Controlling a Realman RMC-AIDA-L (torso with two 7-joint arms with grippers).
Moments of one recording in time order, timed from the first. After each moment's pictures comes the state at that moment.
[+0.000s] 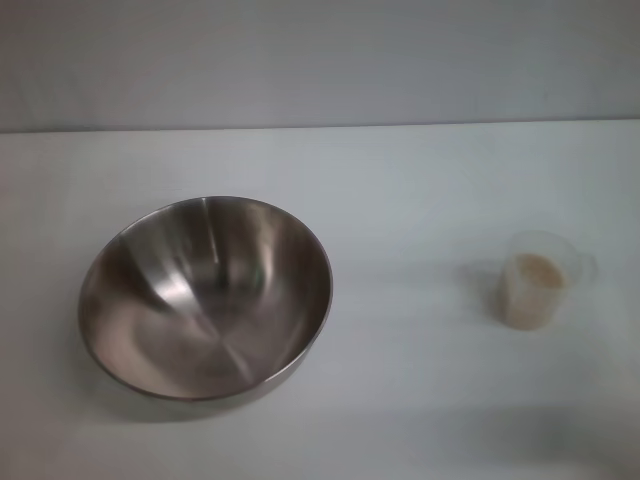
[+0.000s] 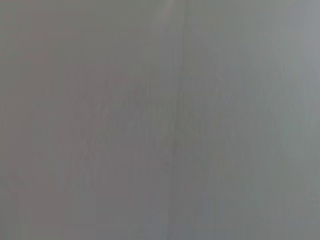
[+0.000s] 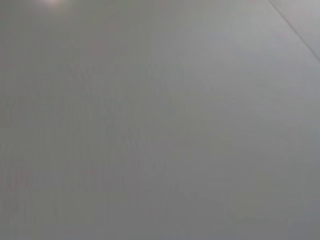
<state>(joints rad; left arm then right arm) -0.34 -2.08 -1.50 -0.27 2.77 1.66 -0.26 0.46 2.08 0.79 0.15 -1.88 -1.83 0.16</state>
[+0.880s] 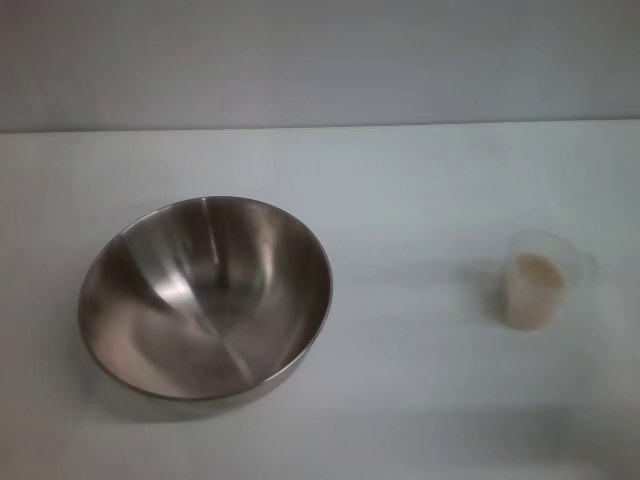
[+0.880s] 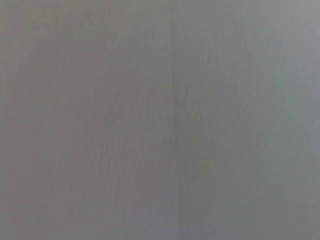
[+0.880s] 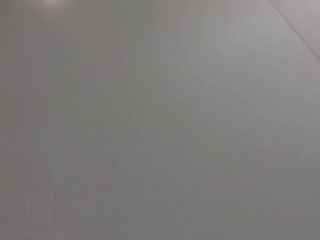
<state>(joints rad) -0.34 -2.08 -1.51 -0.39 2.76 1.49 -0.07 0.46 2.08 0.79 0.15 -1.88 -1.83 0.16</state>
